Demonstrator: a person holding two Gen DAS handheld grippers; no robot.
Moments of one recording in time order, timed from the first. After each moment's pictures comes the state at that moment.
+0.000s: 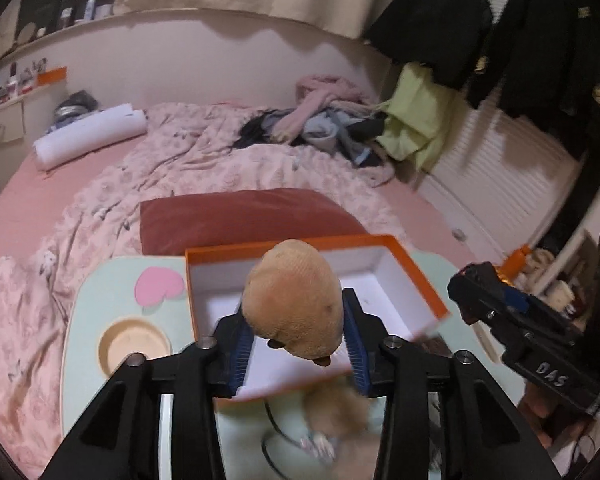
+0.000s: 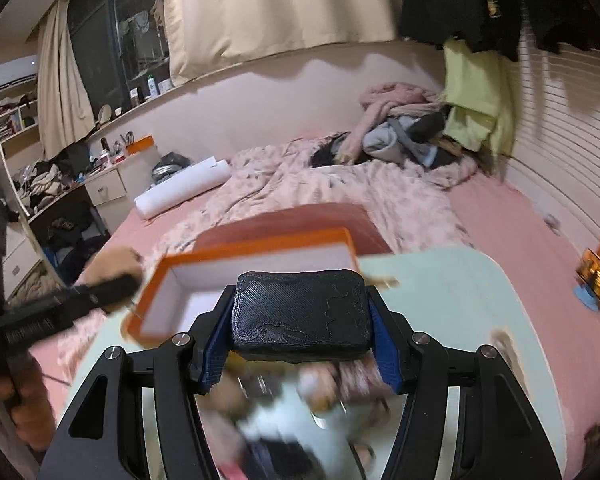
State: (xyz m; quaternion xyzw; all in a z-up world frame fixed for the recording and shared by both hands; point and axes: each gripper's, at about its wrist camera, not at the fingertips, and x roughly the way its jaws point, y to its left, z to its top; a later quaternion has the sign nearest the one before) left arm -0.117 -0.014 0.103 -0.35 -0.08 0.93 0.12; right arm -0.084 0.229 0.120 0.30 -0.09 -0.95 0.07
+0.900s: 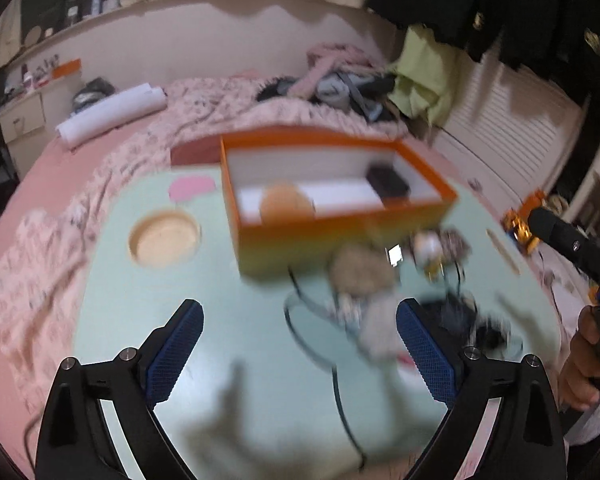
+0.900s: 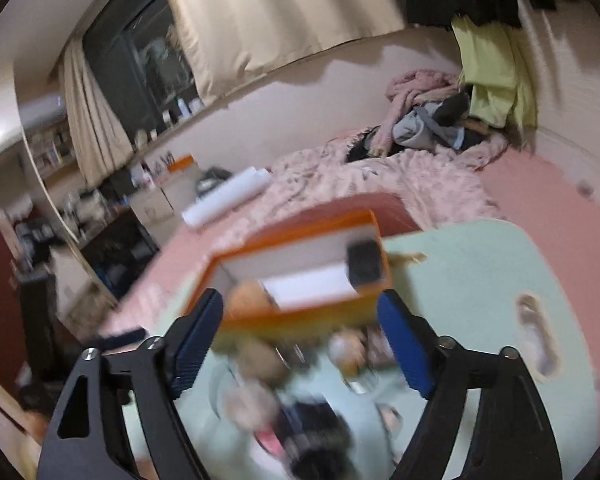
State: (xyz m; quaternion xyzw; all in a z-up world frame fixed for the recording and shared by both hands) left arm 0.001 -0.023 0.040 -0.39 -0.03 0.91 0.11; right arm -0.003 0.256 0.102 0.27 -0.13 -0.95 0.13
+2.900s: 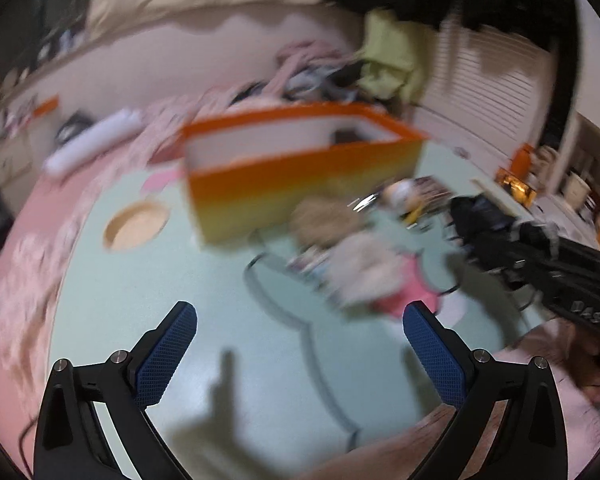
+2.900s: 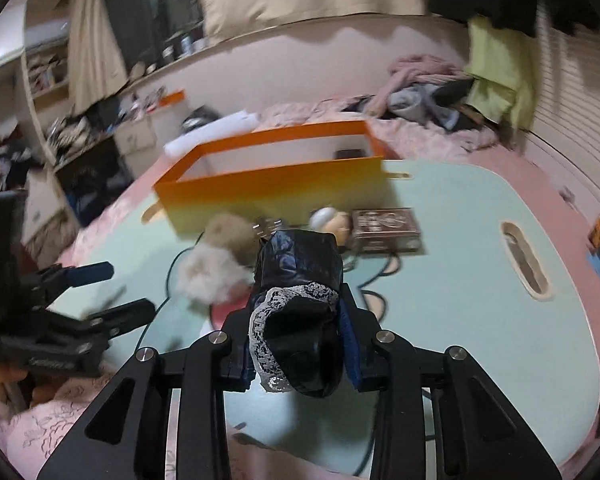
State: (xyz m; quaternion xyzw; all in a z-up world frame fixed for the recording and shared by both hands) left arm 0.020 0.024 0.026 -0.35 0.06 0.92 0.15; right arm 0.020 0.243 0.038 0.32 -0.07 -0.94 0.11
